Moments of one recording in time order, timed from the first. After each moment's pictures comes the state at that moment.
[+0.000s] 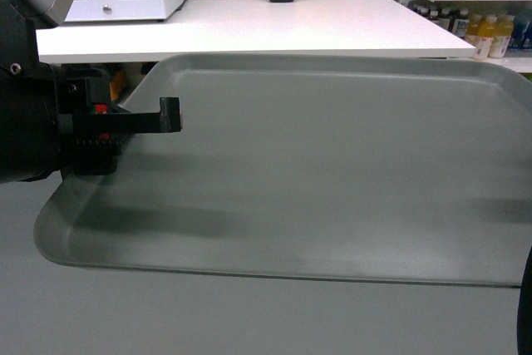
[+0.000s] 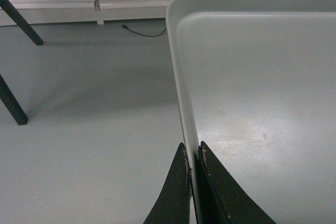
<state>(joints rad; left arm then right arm) -0.36 1.41 0.61 0.37 -0.16 -0.16 0.13 1.41 0.54 0.50 0.08 0.17</state>
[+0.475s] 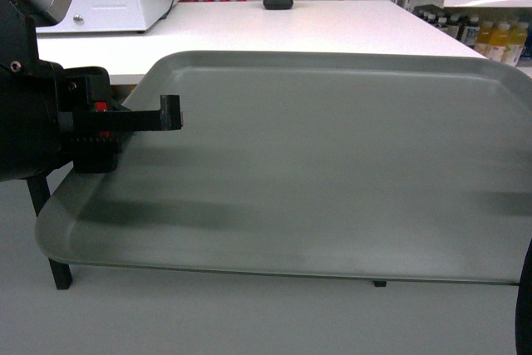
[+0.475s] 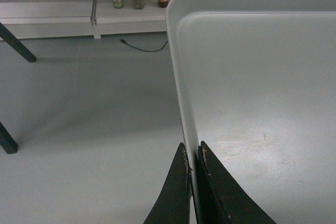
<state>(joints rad) -0.36 1.41 0.61 0.37 -0.16 -0.16 0.13 1.41 0.54 0.50 0.08 0.17</state>
